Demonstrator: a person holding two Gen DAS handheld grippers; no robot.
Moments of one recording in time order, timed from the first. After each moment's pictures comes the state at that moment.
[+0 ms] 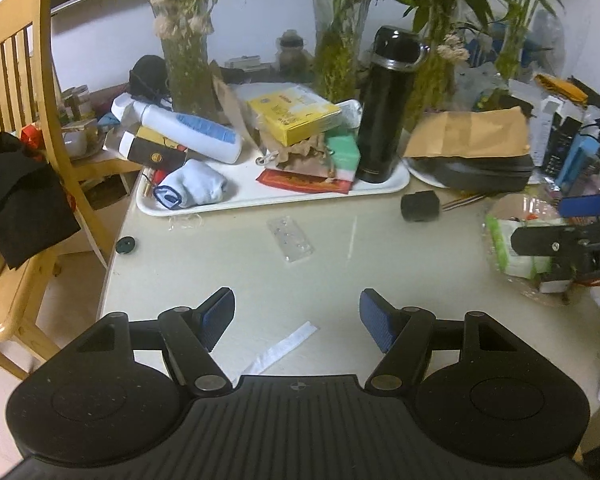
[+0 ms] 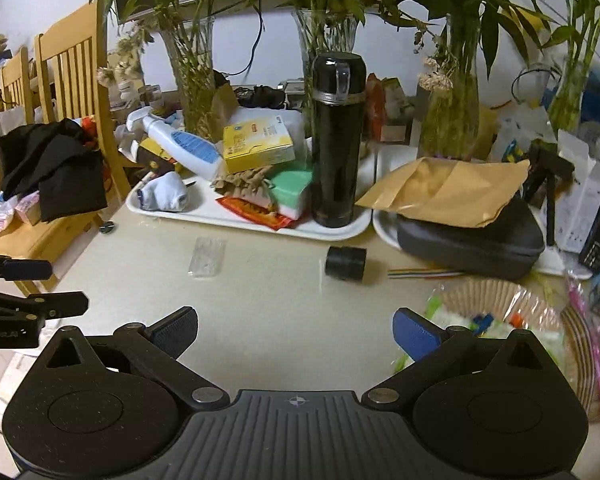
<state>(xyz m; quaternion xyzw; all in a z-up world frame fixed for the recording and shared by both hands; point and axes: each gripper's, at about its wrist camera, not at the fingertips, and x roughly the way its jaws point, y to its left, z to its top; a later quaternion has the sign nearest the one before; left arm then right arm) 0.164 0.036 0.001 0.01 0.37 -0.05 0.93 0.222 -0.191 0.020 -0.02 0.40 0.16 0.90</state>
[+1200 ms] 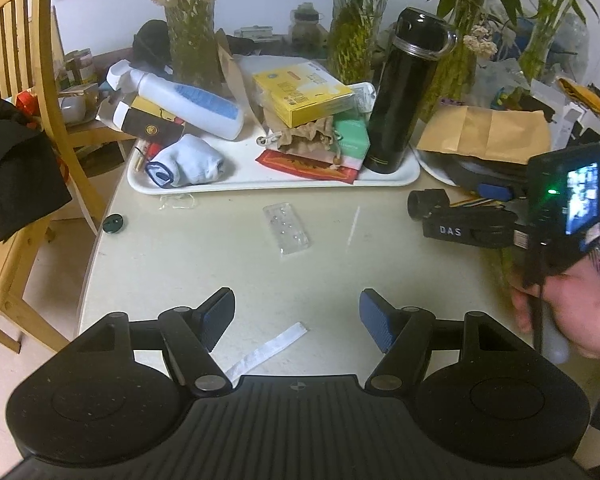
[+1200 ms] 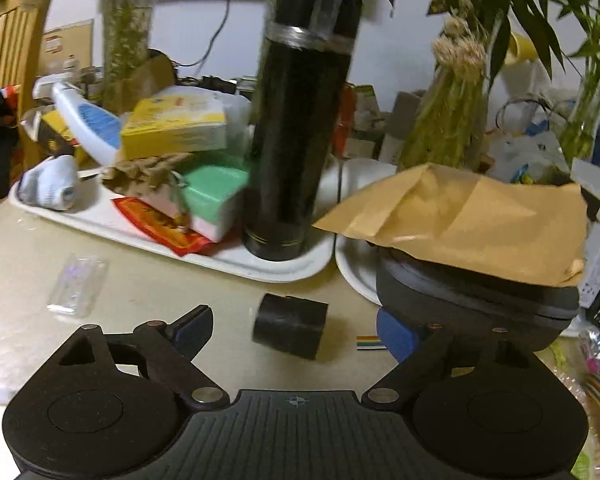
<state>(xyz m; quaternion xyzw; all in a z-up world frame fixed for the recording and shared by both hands) 0.196 0.032 0.004 -0.02 0.41 -0.04 0.91 0.336 -0.165 -0.088 -0.09 0.35 0.08 0.93</state>
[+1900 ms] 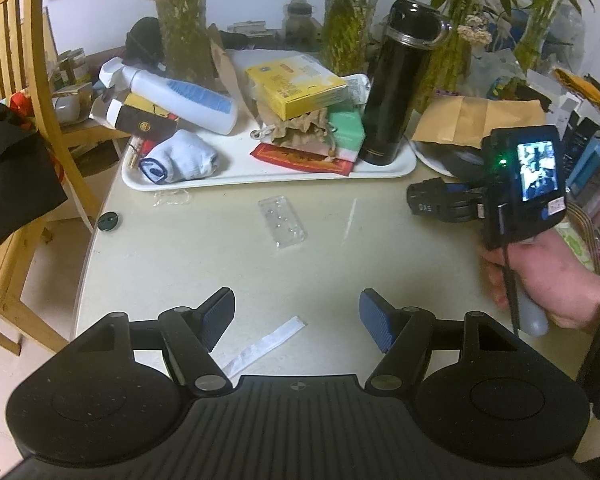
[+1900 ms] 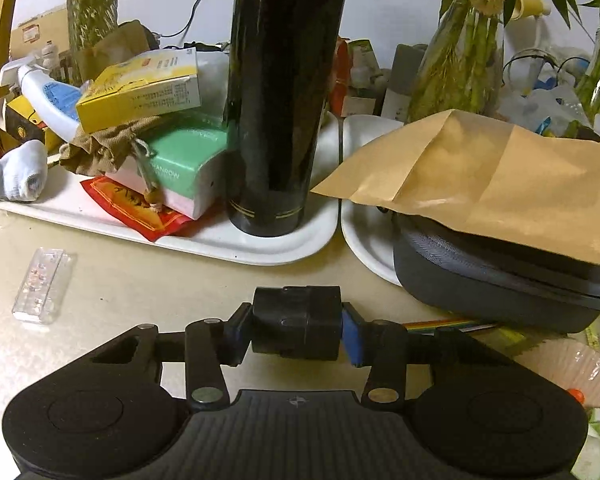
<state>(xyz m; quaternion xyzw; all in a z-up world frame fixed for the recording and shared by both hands) 0.197 0.030 0.000 -0.01 0.42 -0.05 0.91 0.370 -0.163 -0.115 -0.07 0.40 0.07 0.91</state>
